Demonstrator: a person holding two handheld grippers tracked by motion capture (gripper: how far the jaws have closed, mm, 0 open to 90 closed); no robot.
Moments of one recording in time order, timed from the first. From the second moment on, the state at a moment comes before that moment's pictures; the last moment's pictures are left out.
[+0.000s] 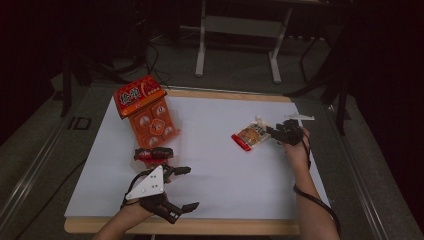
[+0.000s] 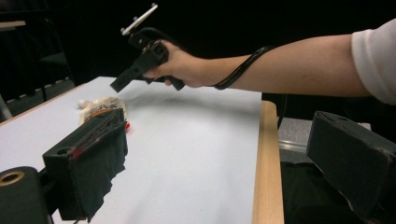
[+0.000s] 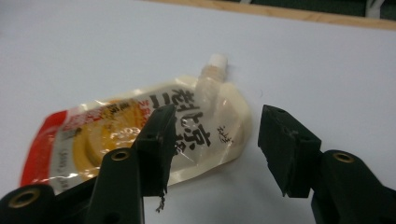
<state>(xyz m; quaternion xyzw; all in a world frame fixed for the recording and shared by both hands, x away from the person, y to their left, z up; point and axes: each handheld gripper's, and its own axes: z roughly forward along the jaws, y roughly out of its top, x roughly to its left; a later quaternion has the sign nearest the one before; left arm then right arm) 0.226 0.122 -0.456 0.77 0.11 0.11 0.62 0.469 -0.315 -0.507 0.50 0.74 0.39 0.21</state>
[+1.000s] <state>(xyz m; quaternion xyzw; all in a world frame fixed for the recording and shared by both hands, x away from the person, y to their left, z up) 0.227 0.125 -0.455 0.76 0.12 0.11 0.62 0.485 -0.292 -0.534 0.53 0.75 0.34 0.22</state>
